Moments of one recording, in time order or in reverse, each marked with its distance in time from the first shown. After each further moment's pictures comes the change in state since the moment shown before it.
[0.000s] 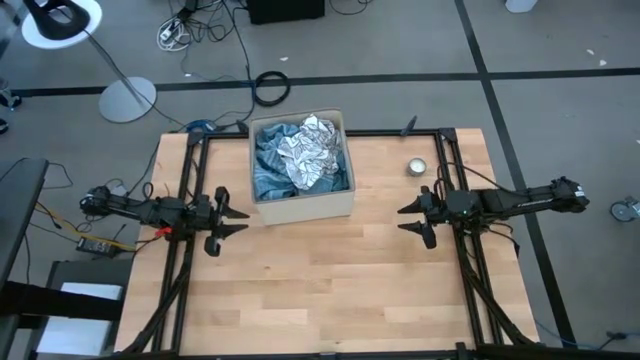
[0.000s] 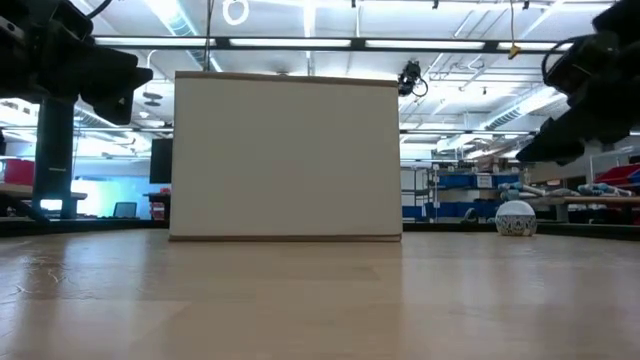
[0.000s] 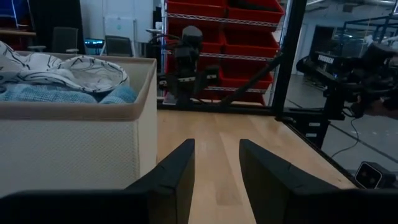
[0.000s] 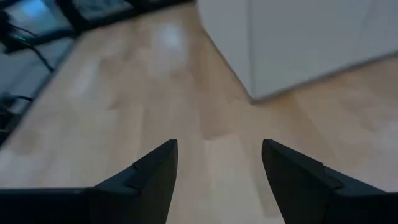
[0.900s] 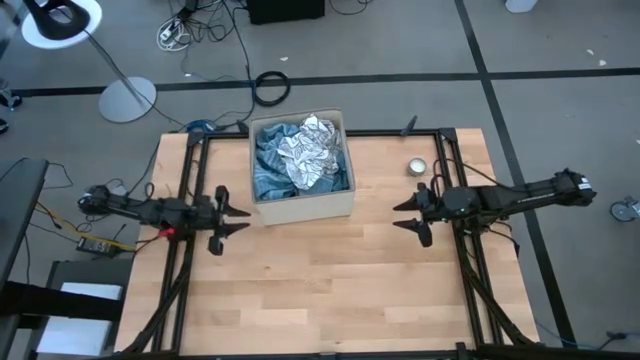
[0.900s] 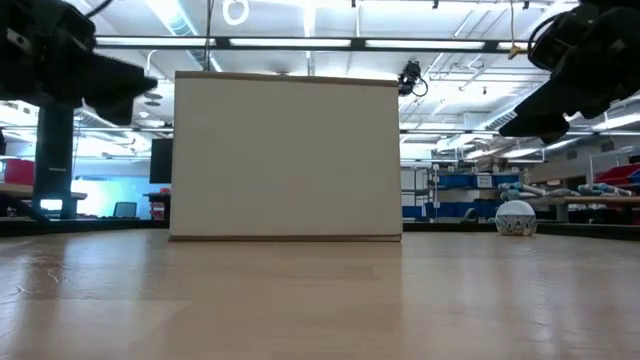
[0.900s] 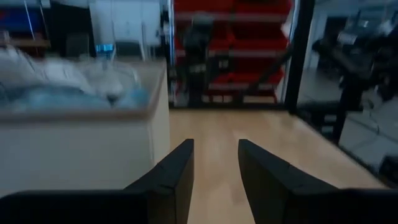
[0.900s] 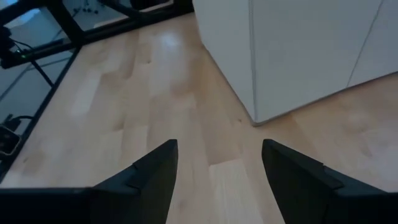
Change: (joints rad) left arm 0.001 0.016 -0.001 -0.010 -0.041 0.055; right arm 0.017 0.191 0.123 0.070 0.032 0.021
